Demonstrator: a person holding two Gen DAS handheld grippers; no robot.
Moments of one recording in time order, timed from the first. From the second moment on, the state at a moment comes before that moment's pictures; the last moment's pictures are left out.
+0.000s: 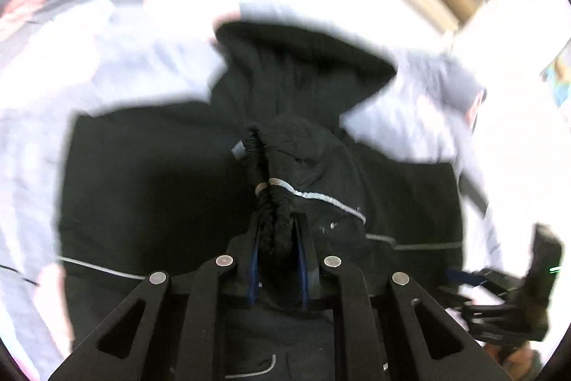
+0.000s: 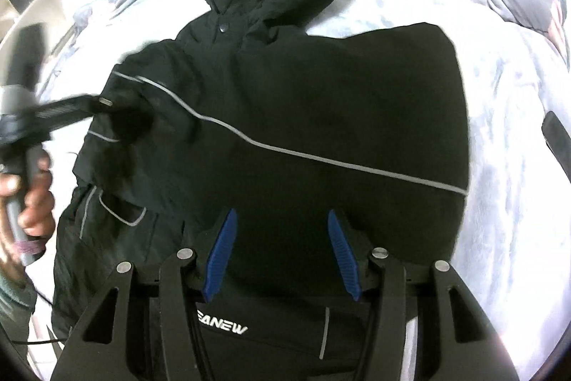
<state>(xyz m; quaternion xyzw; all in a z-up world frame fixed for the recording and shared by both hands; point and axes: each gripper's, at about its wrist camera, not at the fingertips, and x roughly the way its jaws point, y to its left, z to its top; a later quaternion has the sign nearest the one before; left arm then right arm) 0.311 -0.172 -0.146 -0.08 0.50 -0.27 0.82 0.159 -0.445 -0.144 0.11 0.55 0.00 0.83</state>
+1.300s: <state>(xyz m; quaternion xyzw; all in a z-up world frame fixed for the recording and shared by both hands) 0.311 -0.130 -0.249 -0.02 0.61 -0.15 0.77 0.176 -0.408 -0.226 0.06 0.62 0.00 0.78</state>
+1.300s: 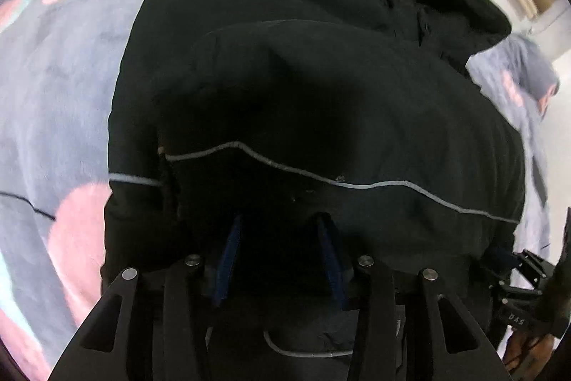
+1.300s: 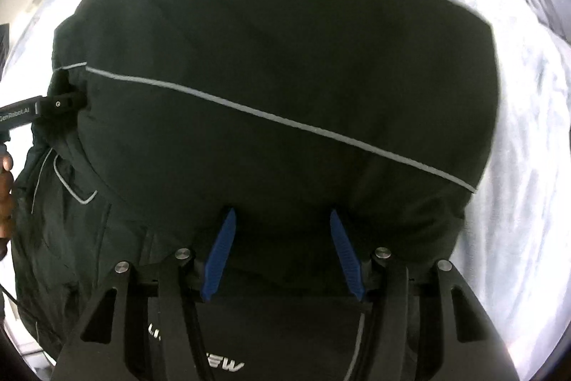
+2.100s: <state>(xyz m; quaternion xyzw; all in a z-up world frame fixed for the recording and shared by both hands) 0.315 -0.119 -0.058 0.02 0.48 -0.28 0.83 0.138 -0.436 -0.061 0.13 0.53 -0.08 0.83</state>
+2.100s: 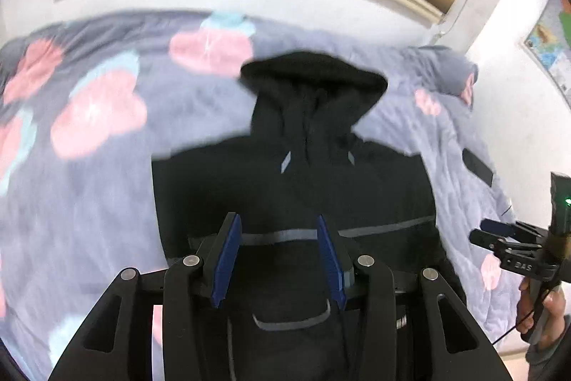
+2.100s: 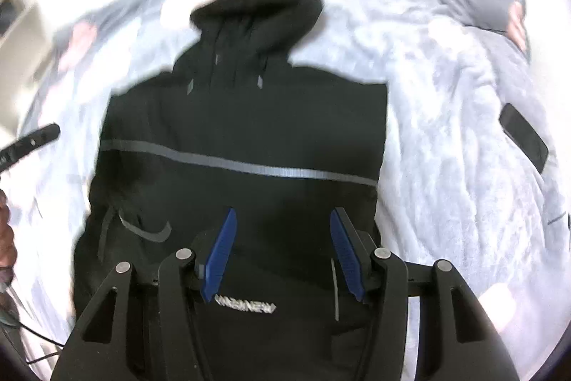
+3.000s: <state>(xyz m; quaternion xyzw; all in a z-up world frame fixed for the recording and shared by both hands) 0.613 -0.273 -0.231 0.05 0.52 -0.25 0.81 0.423 -0.543 -0.153 0.26 0.48 -0.11 0.83</state>
